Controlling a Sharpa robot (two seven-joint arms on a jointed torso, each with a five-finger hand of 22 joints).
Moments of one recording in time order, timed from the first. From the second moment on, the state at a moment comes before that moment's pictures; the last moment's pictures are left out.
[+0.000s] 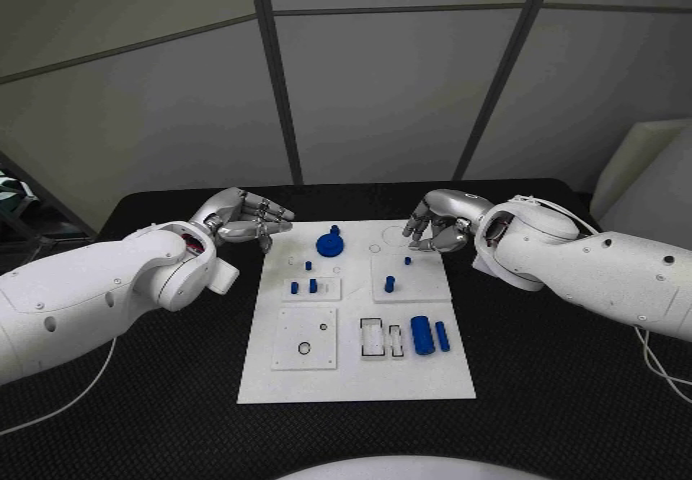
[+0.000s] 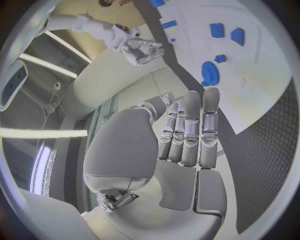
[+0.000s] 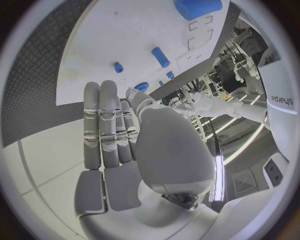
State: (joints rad) left arm 1.16 -0.88 0.01 1.41 -0.47 -0.28 0.19; left_hand 1.36 -0.18 0.51 -0.02 0.15 1.03 0.16 0.13 0.07 1.10 0.09 0.31 0.10 1.21 0.01 0.97 0.47 0.16 1.14 0.11 0.64 0.99; right arm 1.18 -0.79 0.03 1.41 -1.48 -0.21 -0.06; right_hand 1.46 -0.16 0.26 0.12 0.26 1.11 0.15 0.07 0.07 1.25 0.07 0.07 0.07 1.47 -0.01 0.55 0.48 0.18 1.19 0.09 0.80 0.60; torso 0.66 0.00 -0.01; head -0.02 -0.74
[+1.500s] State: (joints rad) left arm 1.15 -0.92 0.00 1.50 -0.07 -0.29 0.38; left_hand 1.36 -0.17 0.49 -0.02 0.15 1.03 0.16 0.14 0.07 1.10 0.09 0.33 0.11 1.21 0.01 0.97 0.46 0.15 1.14 0.11 0.63 0.99; right arm 1.14 -0.73 0.01 1.40 -1.71 -0.13 -0.17; right_hand 1.46 -0.17 0.40 0.10 0.23 1.11 0.14 0.07 0.07 1.23 0.07 0.08 0.07 1.47 -0.01 1.07 0.94 0.12 1.30 0.10 1.26 1.13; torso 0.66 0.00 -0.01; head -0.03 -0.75
